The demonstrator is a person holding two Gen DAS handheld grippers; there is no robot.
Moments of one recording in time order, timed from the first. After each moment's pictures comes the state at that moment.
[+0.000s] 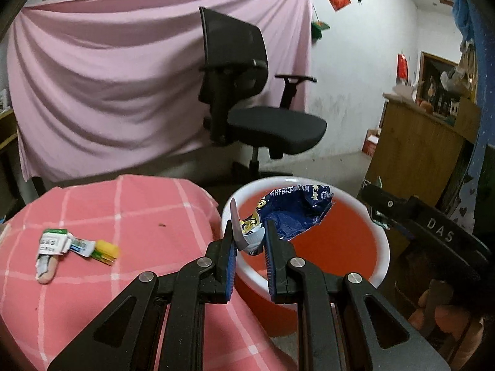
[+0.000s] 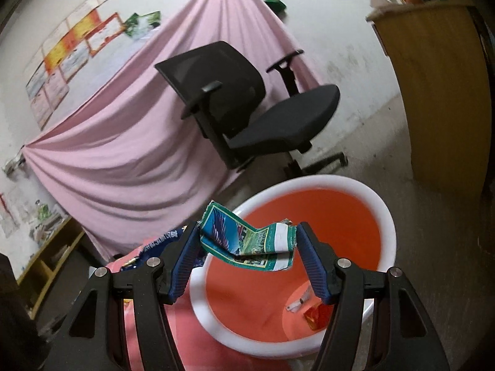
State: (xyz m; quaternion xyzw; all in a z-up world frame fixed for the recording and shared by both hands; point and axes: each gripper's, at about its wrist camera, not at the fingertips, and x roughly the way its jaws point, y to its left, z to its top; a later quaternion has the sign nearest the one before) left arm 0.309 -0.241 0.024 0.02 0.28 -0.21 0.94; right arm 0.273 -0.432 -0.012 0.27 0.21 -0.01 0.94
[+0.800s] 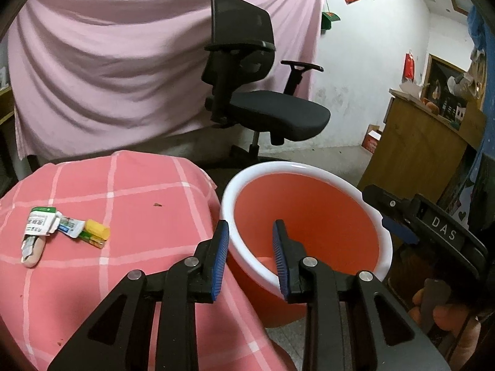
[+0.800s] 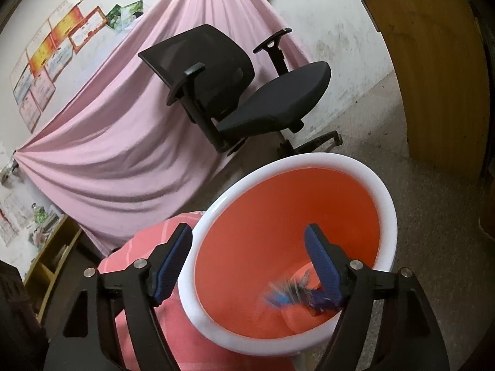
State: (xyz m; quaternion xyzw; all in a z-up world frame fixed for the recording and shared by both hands) left arm 0.317 -0.219 0.007 -0.01 0.31 -0.20 0.93; right arm 0.285 -0.438 -0.024 0.28 0.25 -0.01 0.92
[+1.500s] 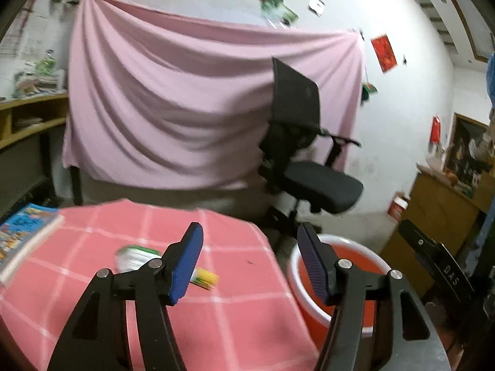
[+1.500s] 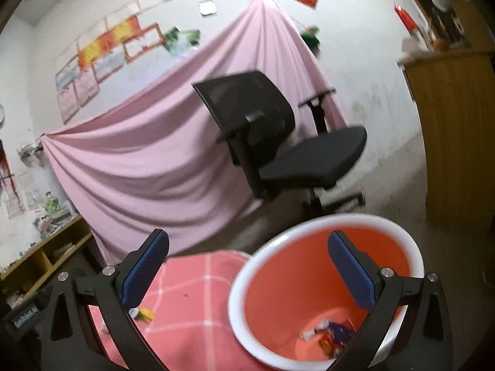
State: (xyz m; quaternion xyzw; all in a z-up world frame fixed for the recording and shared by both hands) left arm 0.271 -0.097 0.073 -0.08 0.18 -0.11 0.97; right arm 0.267 -0.361 0.034 0.20 0.10 0.02 0.97
